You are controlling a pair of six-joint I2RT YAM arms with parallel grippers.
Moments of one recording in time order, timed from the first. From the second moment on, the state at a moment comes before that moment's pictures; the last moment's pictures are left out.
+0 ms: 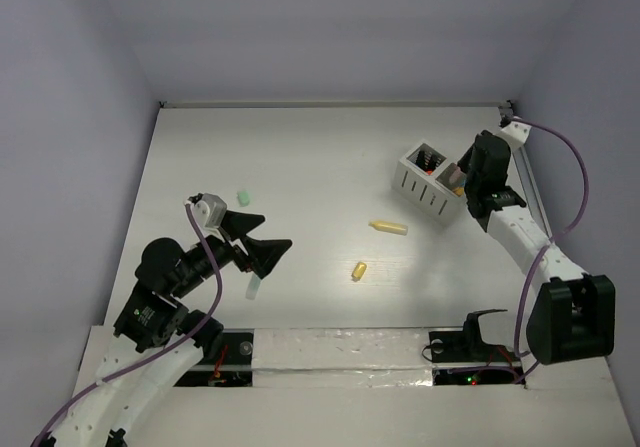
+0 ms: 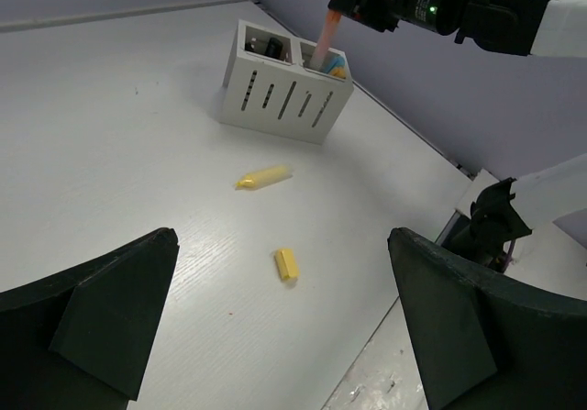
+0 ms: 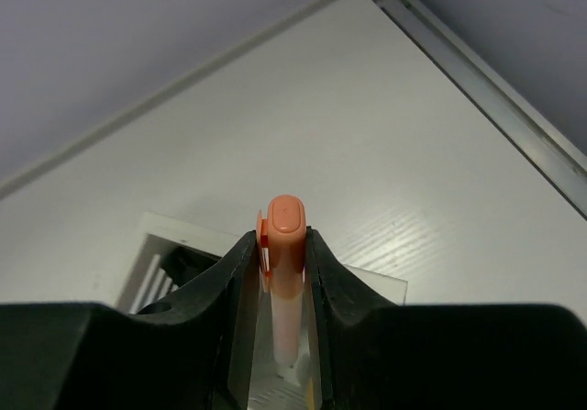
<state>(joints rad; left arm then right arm) -0.53 0.36 0.63 -0.27 0.35 -0.37 0.12 1.22 0.86 0.12 0.51 0.41</state>
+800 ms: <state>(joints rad) -0.54 0.35 0.63 -0.29 0.23 -0.37 0.19 1.25 0.96 -0.03 0.30 0.40</state>
